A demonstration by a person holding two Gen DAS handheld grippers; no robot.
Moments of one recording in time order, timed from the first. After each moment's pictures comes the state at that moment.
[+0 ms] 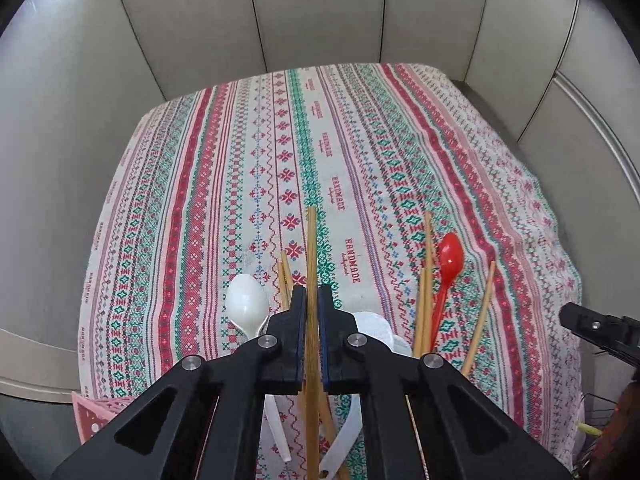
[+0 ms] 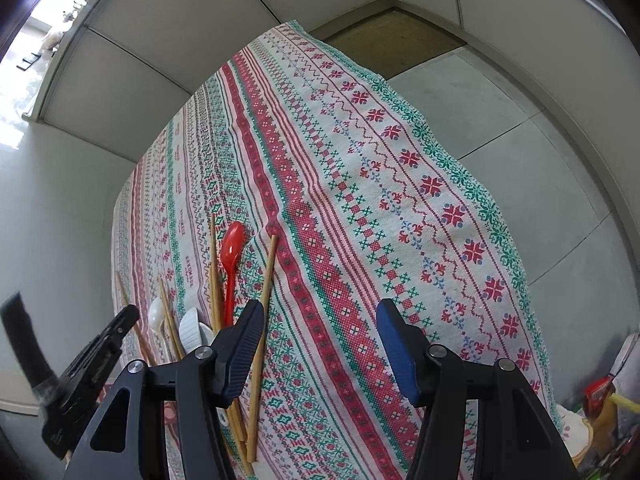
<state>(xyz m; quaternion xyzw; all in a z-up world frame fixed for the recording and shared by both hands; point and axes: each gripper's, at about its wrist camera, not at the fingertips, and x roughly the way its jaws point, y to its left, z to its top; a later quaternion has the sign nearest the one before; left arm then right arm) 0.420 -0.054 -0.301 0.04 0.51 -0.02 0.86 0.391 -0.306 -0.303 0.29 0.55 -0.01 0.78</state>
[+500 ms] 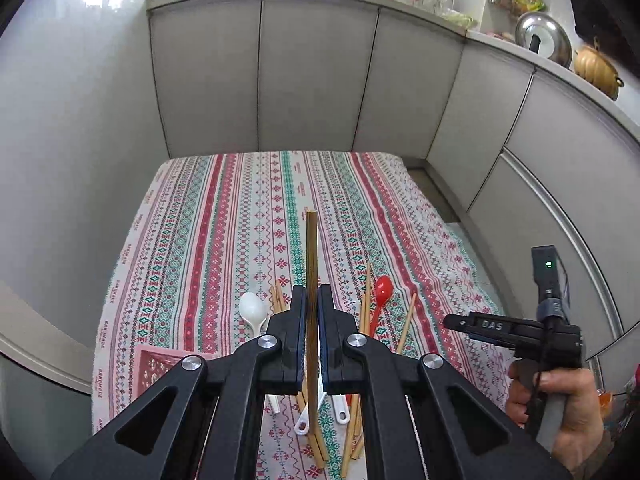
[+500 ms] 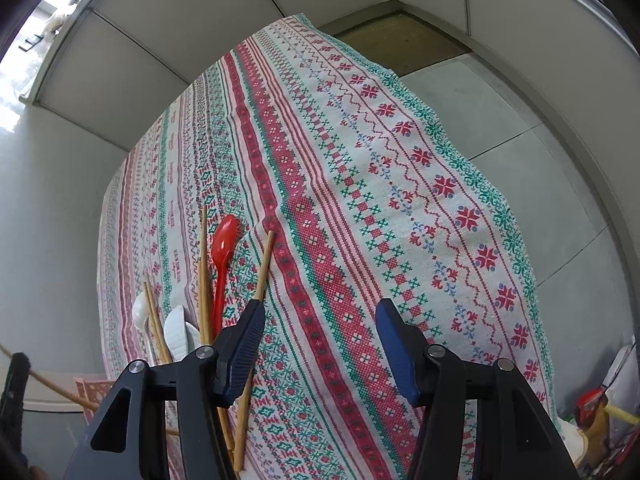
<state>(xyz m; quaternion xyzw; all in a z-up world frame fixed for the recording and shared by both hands) 0.328 -0.025 -0.203 -0.03 0.40 -0.06 0.92 0.401 -0.284 -0.313 0.25 0.56 0.00 0.79</state>
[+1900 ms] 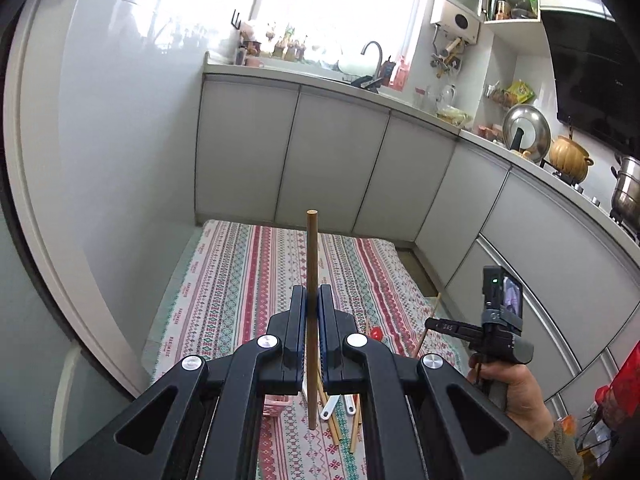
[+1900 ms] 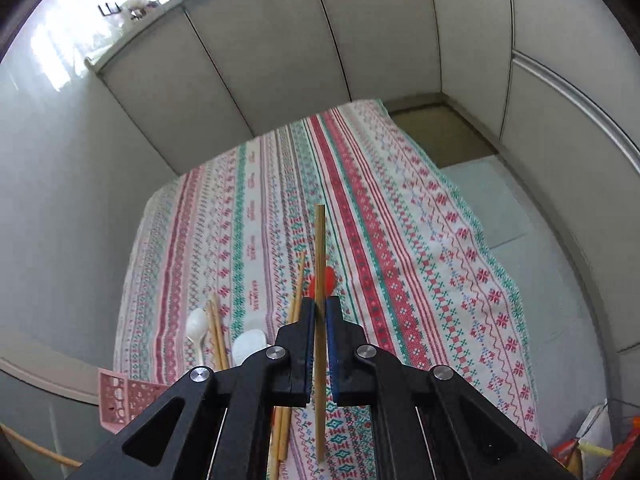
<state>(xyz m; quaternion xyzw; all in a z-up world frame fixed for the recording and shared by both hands) 0.196 0.085 -0.095 -0.10 0.27 -0.06 0.96 0.383 -0.210 -0.201 0.16 0.43 0.01 0.89</state>
